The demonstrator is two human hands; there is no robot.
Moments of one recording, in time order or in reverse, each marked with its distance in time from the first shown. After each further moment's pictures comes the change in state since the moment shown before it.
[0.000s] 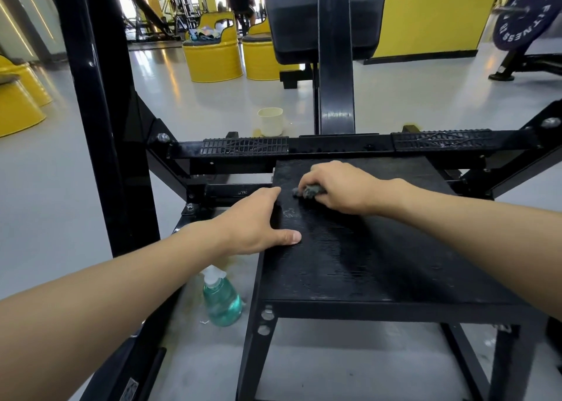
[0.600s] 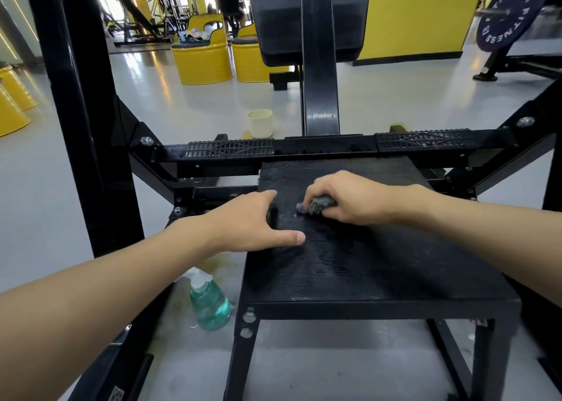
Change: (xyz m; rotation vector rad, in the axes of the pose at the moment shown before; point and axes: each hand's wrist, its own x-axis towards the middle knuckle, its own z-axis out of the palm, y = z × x) left_hand -0.001 0.026 -0.005 0.109 -0.092 -0.016; right_hand -0.036 0.022 -0.005 0.092 -0.086 -0.046
